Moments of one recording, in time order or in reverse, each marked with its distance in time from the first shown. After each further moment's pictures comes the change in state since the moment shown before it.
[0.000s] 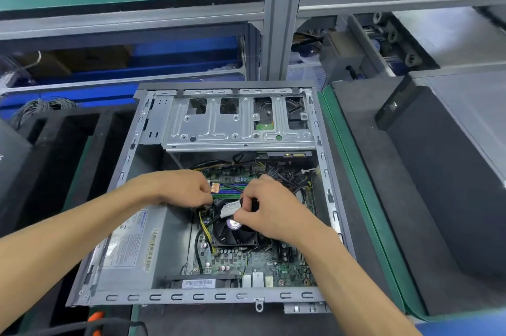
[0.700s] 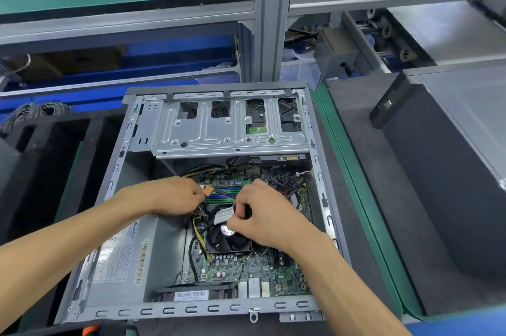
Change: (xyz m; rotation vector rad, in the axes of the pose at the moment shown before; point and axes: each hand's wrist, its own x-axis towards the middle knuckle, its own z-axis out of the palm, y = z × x) left_hand 0.011 0.000 0.005 0.049 0.015 -0.107; right_hand -0.001 -0.004 -0.004 -0.002 -0.023 -0.011
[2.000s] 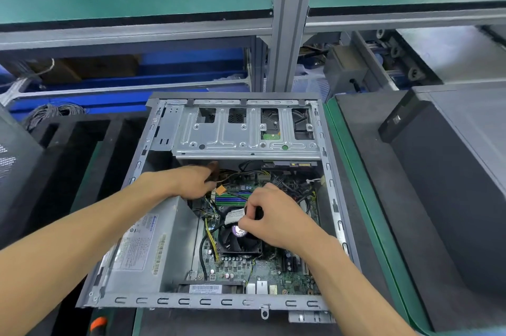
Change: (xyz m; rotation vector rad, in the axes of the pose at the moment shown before) left_hand 0.022 -0.018 -0.009 -0.007 0.116 0.022; right_hand 0.001 -0.001 0.003 -0.036 -0.003 0.011
